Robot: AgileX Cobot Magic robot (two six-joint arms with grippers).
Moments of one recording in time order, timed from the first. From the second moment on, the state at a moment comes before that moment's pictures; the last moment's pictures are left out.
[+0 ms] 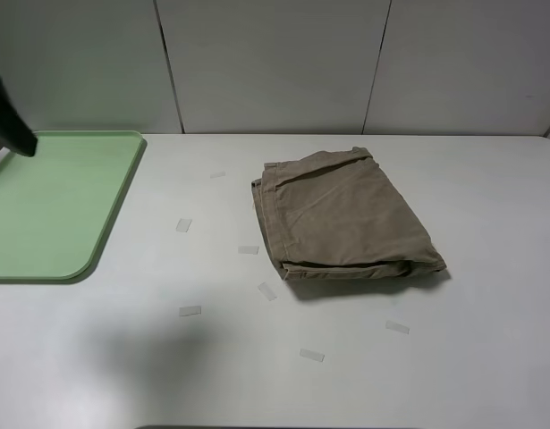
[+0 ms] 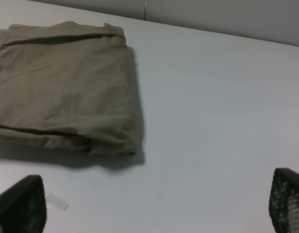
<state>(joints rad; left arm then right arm) -0.07 1.18 -0.98 -0.08 0.88 -0.09 0.11 -0.01 -0.50 0.01 1.03 -0.08</state>
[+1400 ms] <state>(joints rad) -0.70 2.11 -1.24 -0.10 0.12 -0.44 0.11 -0.01 -0.50 0.01 1.03 -0.08</state>
